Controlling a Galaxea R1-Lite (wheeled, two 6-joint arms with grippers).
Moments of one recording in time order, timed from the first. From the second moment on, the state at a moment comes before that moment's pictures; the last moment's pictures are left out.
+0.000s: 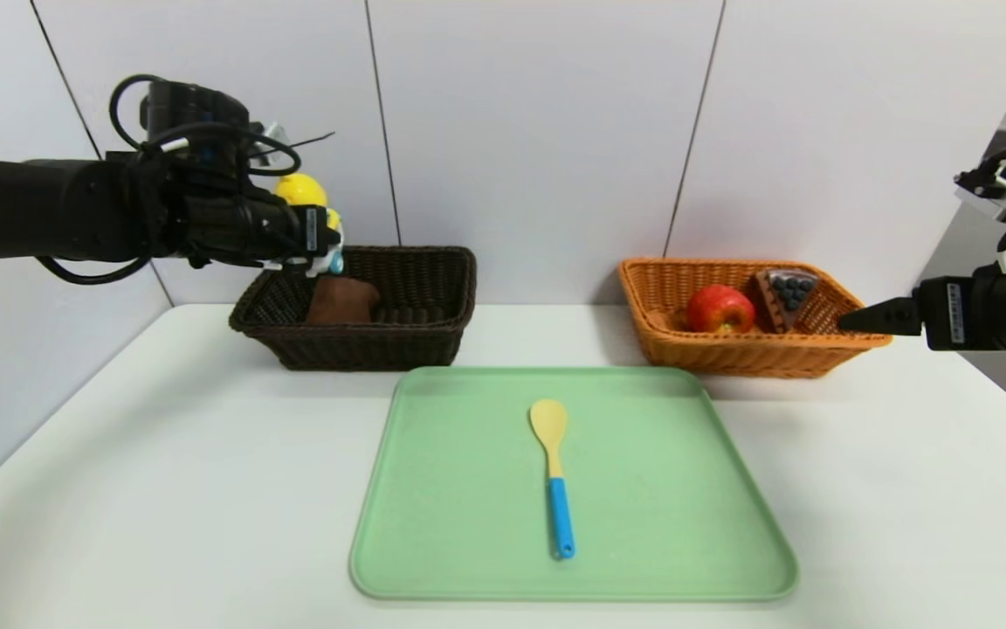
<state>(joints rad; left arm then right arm) -0.17 1.93 -1.58 0.05 -0.04 -0.09 -0.01 1.47 -1.16 0.35 0.09 -0.01</state>
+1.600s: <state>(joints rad) -0.26 2.22 -1.76 0.06 -0.14 -0.10 -0.01 1.53 -1.13 0.33 0.08 -0.01</state>
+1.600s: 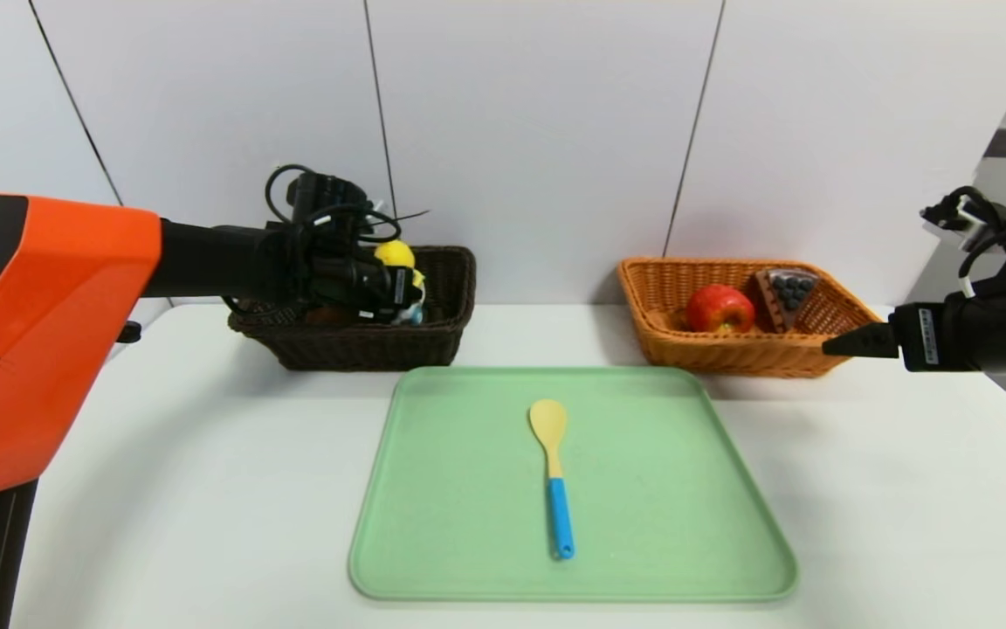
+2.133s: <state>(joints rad) -0.26 2.22 -1.76 0.05 -0.14 -0.11 -0.01 1.53 -1.13 0.34 0.08 -0.01</state>
